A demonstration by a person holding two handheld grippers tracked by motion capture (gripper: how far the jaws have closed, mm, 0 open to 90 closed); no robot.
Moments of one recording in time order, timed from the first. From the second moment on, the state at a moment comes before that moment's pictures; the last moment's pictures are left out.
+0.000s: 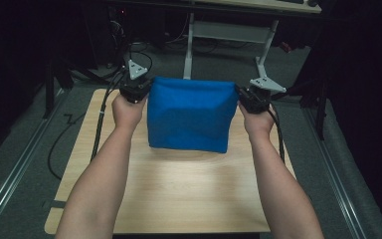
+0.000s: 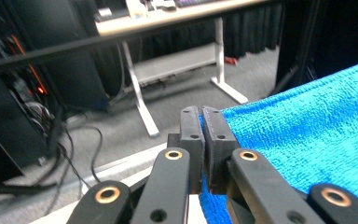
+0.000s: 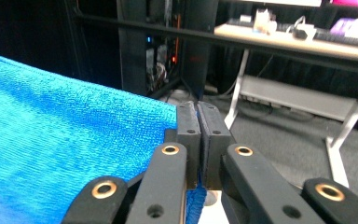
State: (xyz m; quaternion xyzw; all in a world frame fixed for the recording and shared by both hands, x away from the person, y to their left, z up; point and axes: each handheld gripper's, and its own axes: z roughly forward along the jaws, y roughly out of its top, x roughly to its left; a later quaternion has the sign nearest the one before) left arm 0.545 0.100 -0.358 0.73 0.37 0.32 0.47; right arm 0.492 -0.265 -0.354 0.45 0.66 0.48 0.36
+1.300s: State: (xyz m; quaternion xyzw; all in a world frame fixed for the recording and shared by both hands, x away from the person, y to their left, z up) left arm 0.524 0.114 -0.477 0.79 0.41 0.19 0.42; right arm 0.497 -0.252 -0.469 0.48 0.72 0.42 0.27
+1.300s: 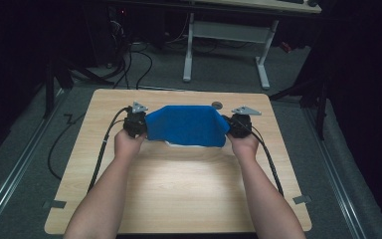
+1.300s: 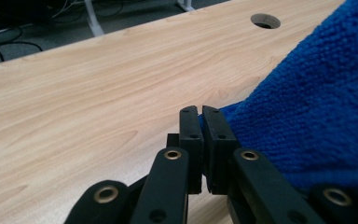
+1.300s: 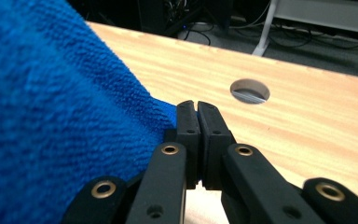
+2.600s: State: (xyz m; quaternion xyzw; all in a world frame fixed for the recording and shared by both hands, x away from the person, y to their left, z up) left arm 0.507 0.161 -0.477 0.74 0.47 0.22 0.42; right arm 0.479 -0.277 -0.444 0.51 0.70 0.42 0.29
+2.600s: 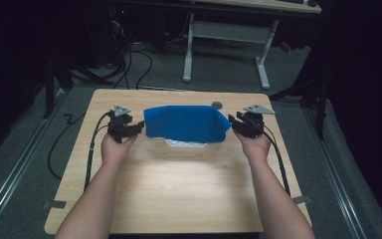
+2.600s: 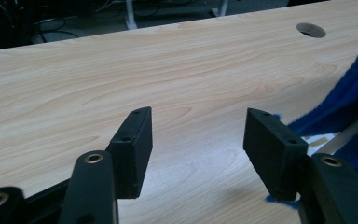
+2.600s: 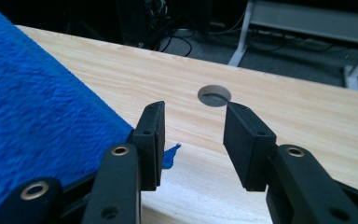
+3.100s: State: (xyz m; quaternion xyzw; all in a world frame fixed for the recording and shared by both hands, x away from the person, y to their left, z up) left arm 0.466 0.183 -0.497 0.75 0.47 0.22 0.42; right arm 0.444 -0.293 -0.458 0.51 0.70 0.41 0.31
